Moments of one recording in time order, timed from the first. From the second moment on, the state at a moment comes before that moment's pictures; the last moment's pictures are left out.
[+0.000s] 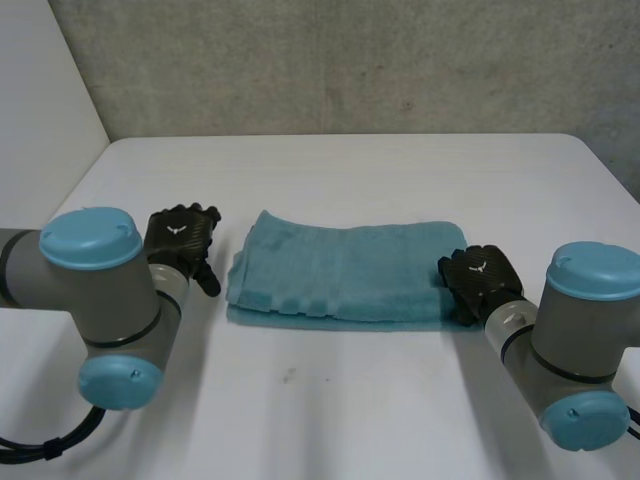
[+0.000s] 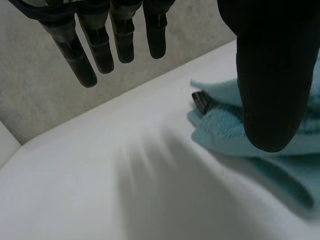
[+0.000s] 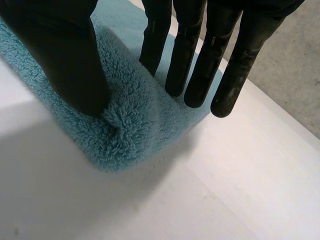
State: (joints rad) left arm 4.27 -2.10 -1.56 3.45 -1.75 3.29; right arm 1.93 -1.03 1.72 -0.35 1.52 2.71; left_hand 0.30 0.30 0.30 0.30 0.13; right_hand 0.68 0.79 0.79 0.79 0.62
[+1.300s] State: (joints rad) left arm 4.23 -1.93 -1.50 3.41 -1.61 3.25; right arm 2.22 -1.20 1.49 -0.30 1.51 2.82; left_hand 0.25 0.25 0.25 0.24 0.06; right_hand 0.20 0.22 0.21 0.23 0.06
